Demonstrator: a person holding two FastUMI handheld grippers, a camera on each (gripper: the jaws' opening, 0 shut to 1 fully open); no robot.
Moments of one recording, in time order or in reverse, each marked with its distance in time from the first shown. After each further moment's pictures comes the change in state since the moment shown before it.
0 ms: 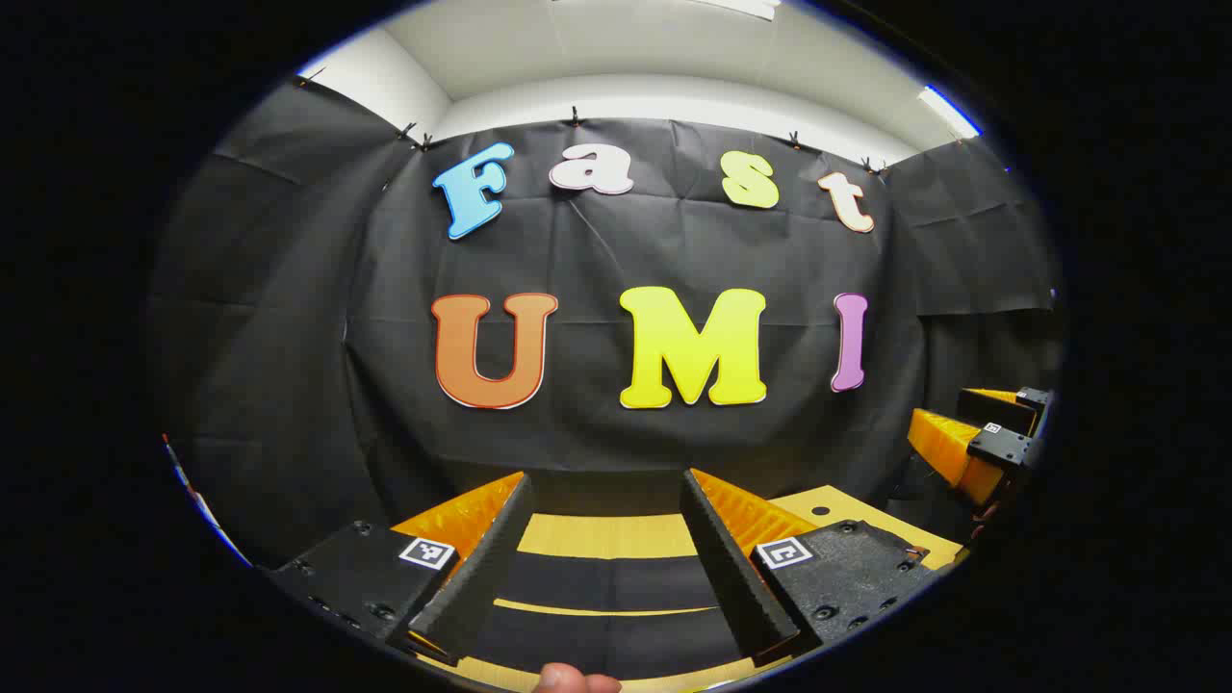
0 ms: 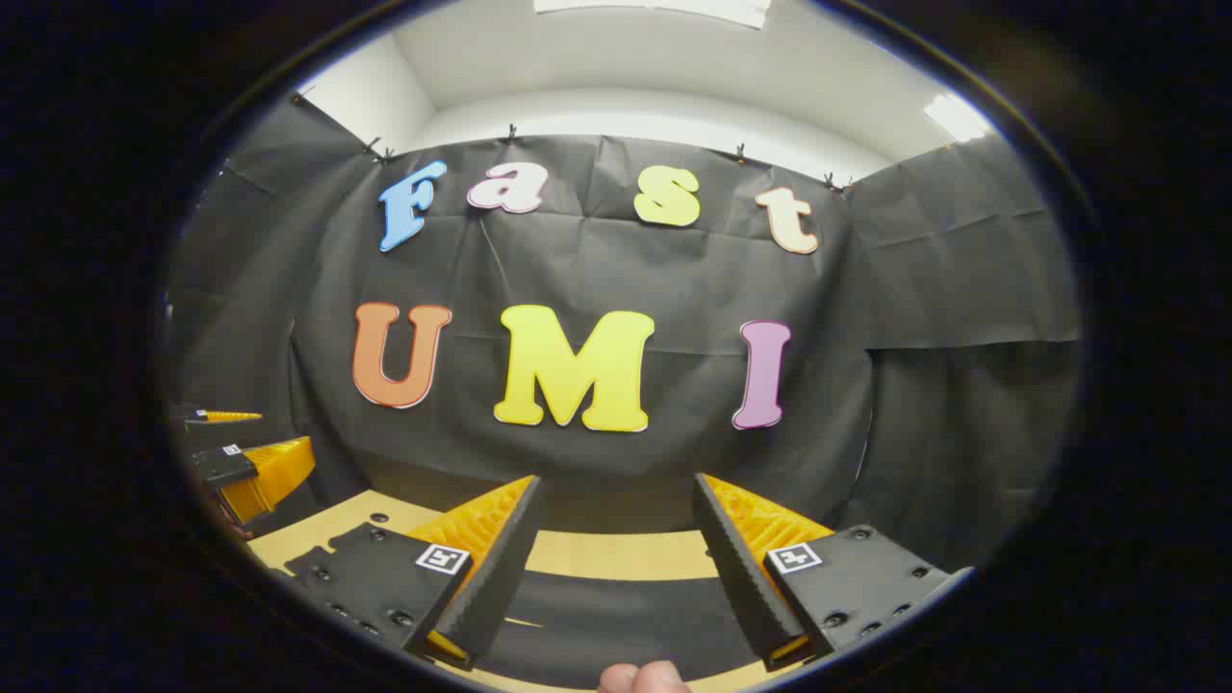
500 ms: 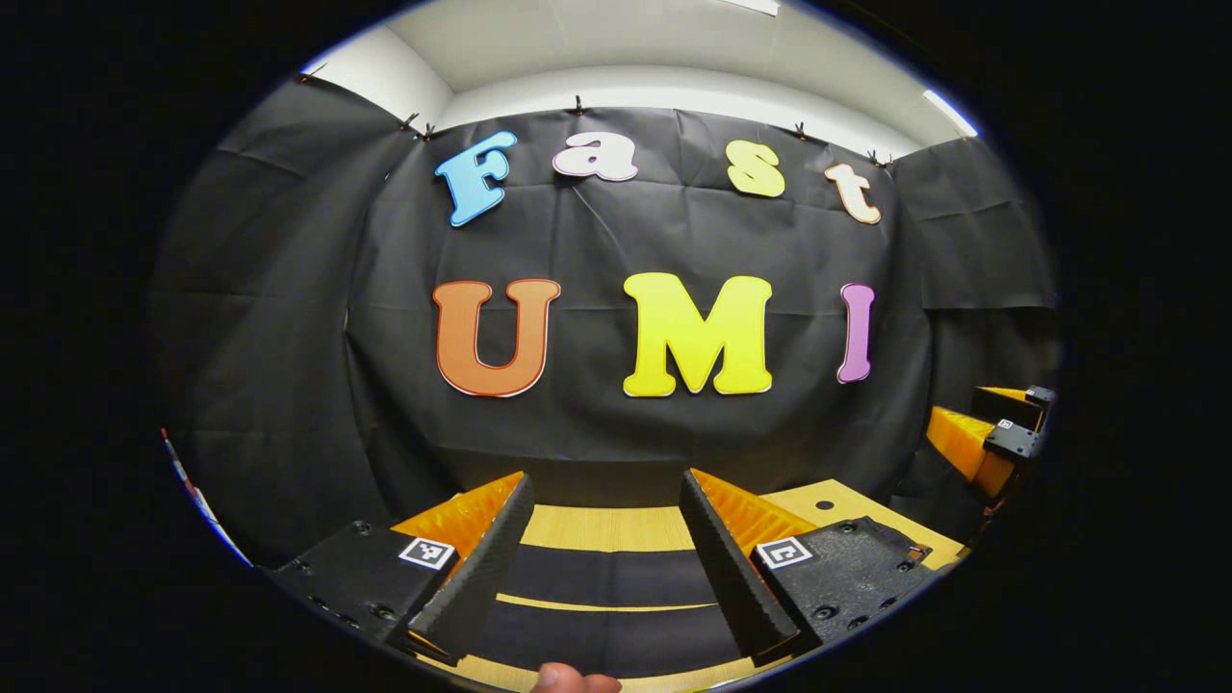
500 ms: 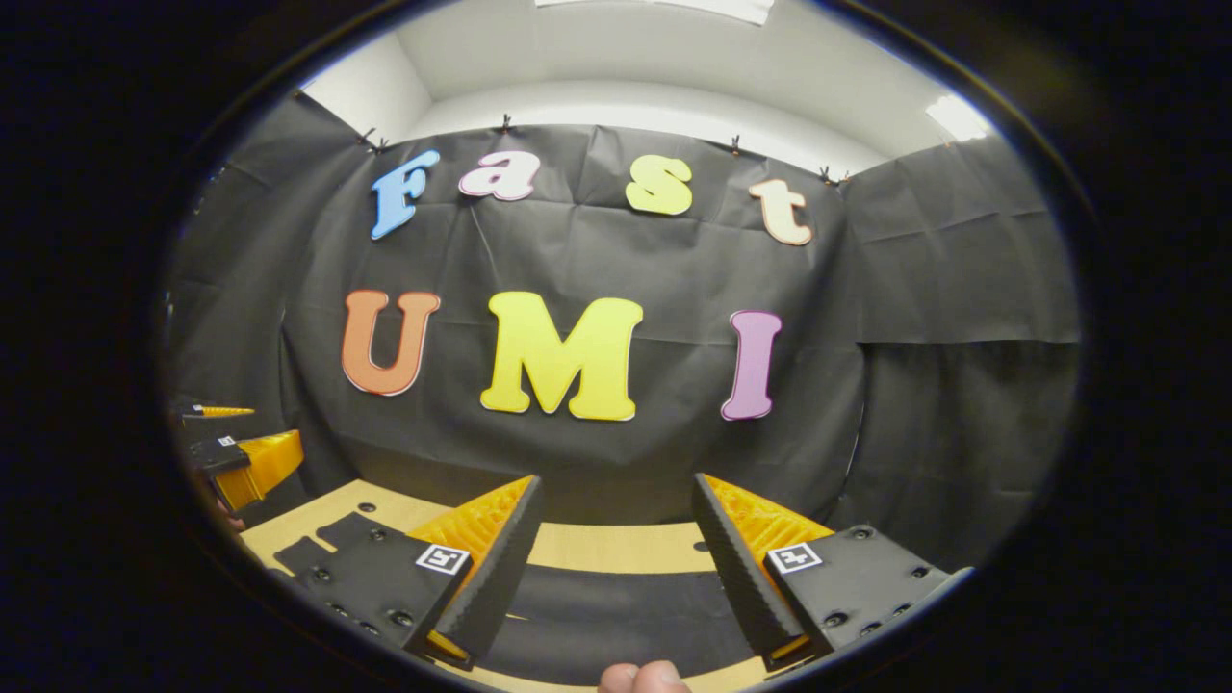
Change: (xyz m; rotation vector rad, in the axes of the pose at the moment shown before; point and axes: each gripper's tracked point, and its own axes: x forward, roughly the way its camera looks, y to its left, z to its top) left arm 0.007 0.002 -0.014 -0.016 0.038 0.018; right arm 0.006 -0.017 -0.009 -0.013 0.025 -0.024
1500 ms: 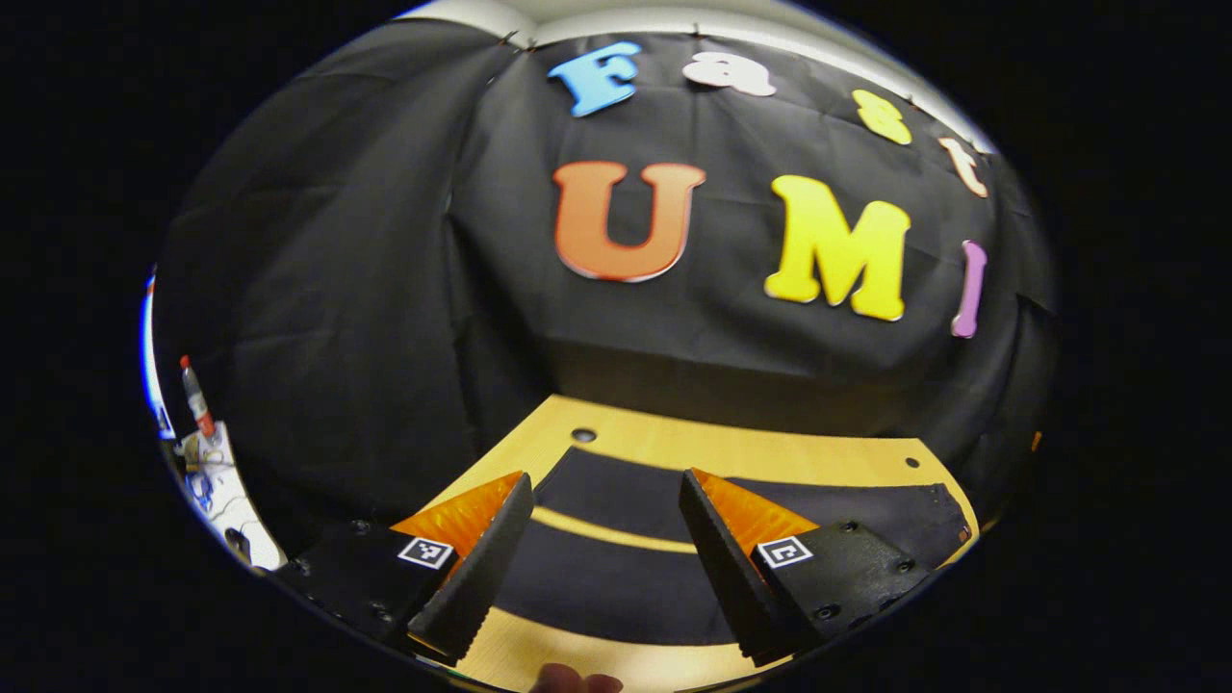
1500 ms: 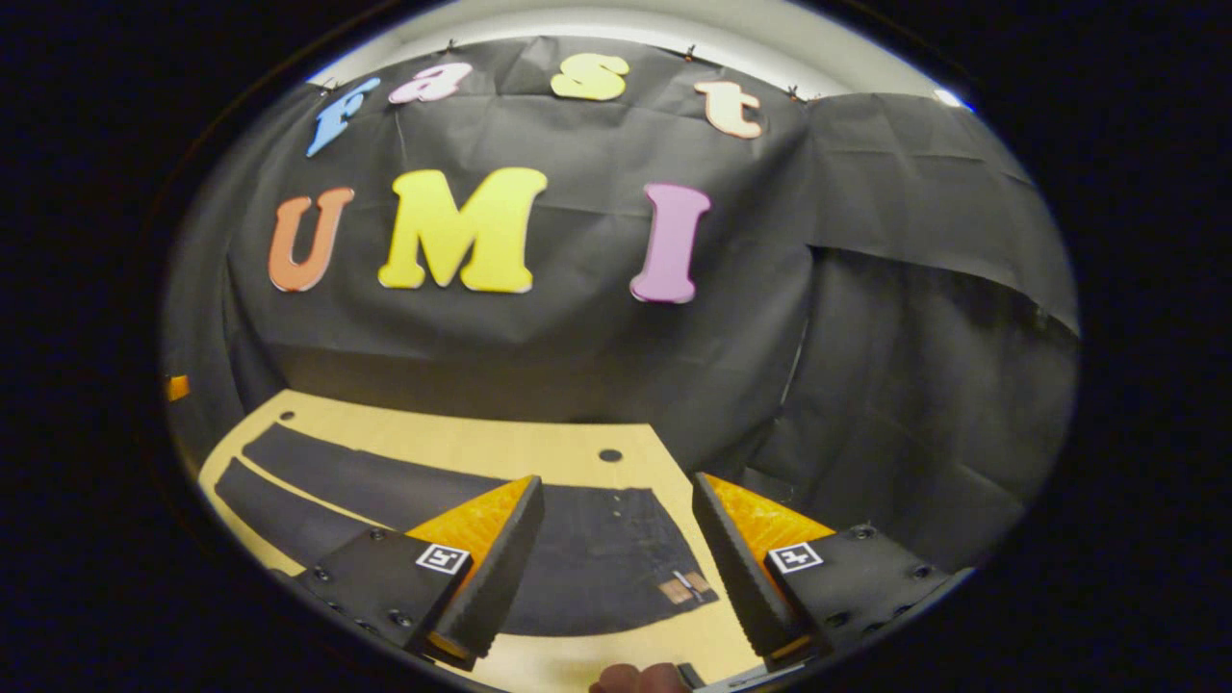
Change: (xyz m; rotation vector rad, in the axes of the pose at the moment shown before) left arm -0.010 0.173 -0.157 -0.189 0.372 0.316; right arm 0.034 -0.207 -0.145 -0.044 0.382 -0.174
